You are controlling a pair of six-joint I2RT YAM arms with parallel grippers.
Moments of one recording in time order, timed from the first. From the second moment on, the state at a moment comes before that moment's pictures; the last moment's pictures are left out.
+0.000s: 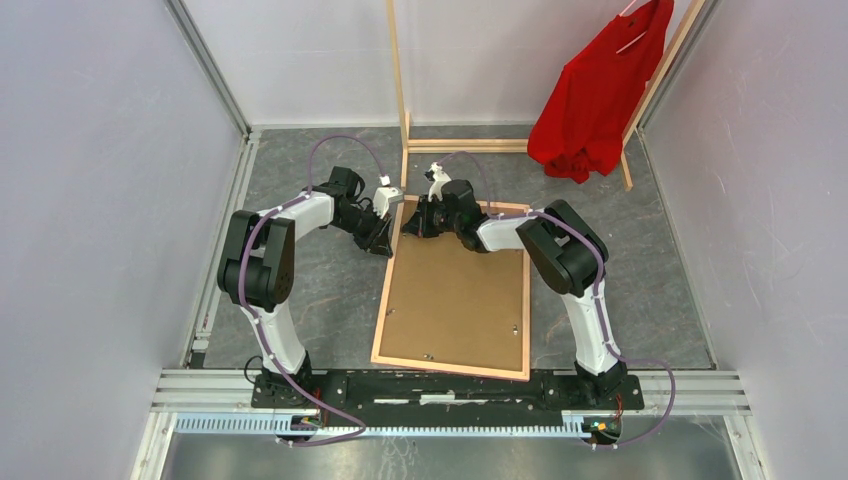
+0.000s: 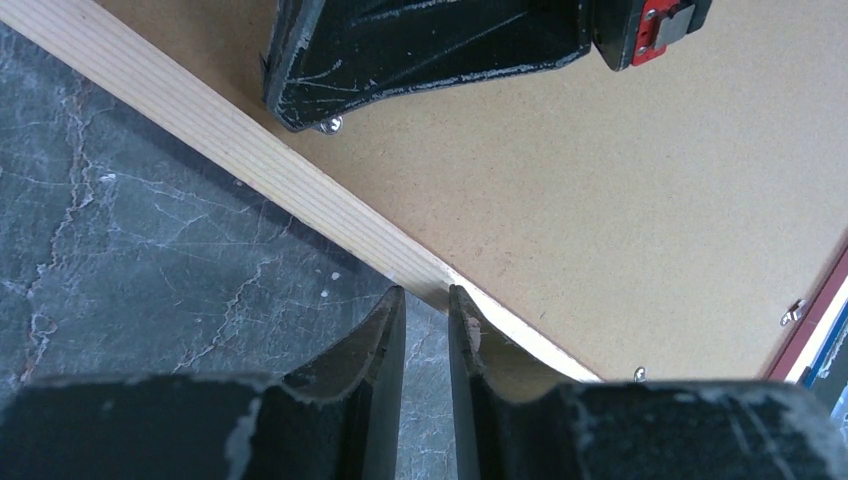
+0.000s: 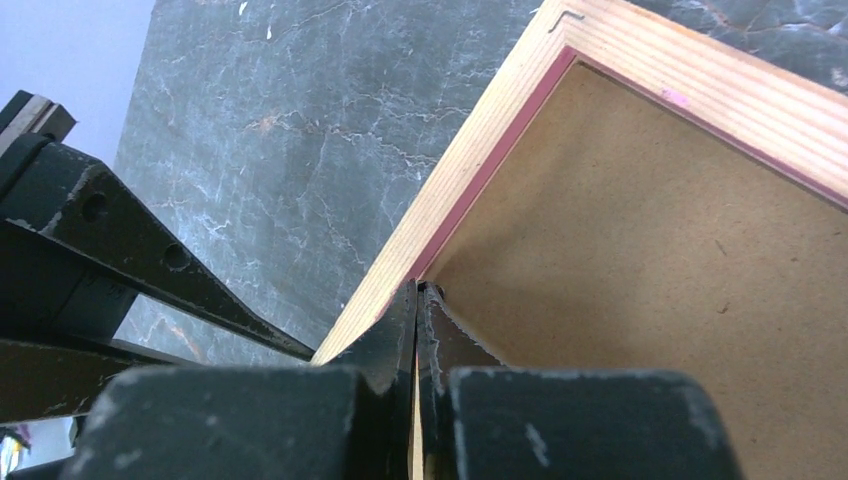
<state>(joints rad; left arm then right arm) -0.23 1.87 1.17 -0.57 0.72 0.54 0.65 2.18 1.25 0.47 -0.36 0.57</state>
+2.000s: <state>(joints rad) -0.23 1.87 1.17 -0.57 0.71 0.54 0.62 2.21 1.25 0.48 -0.44 0.61</state>
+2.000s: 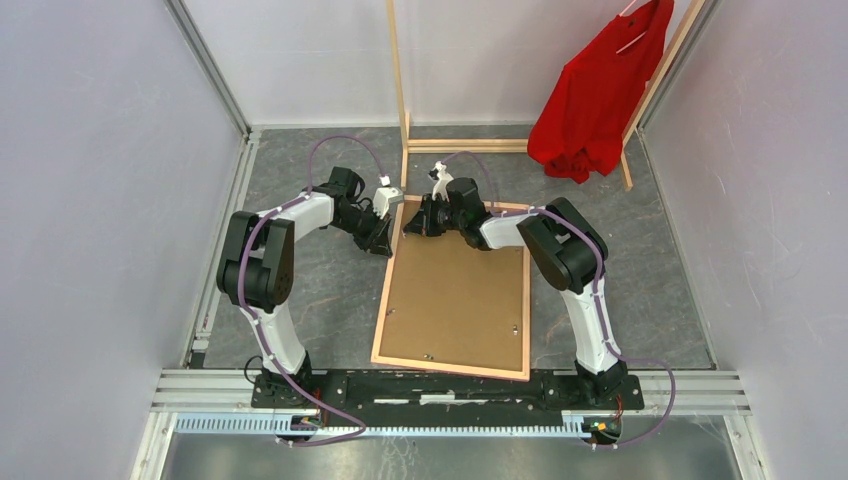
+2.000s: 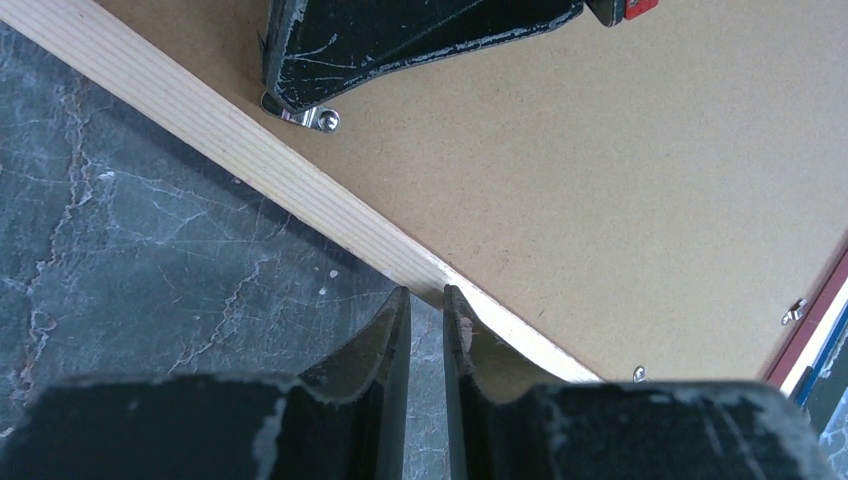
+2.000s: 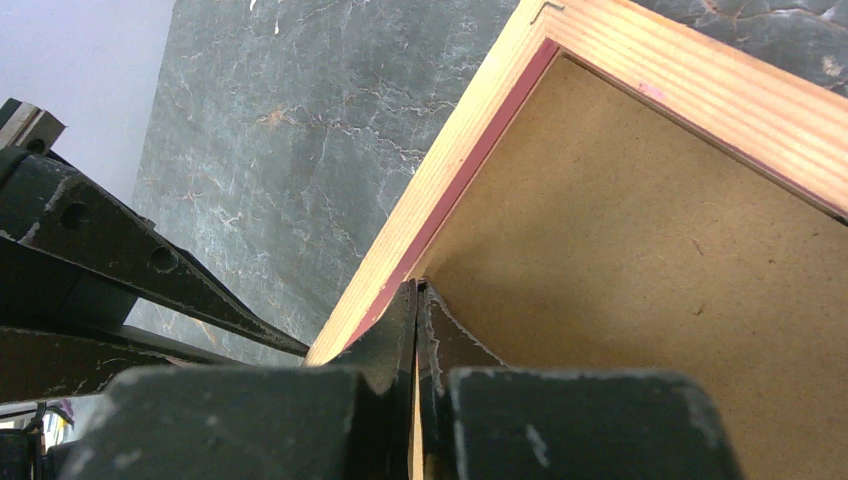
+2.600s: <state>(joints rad) -0.23 1.87 1.17 -0.57 0.71 0.54 0.62 2.21 1.25 0.49 -0.45 0.62</state>
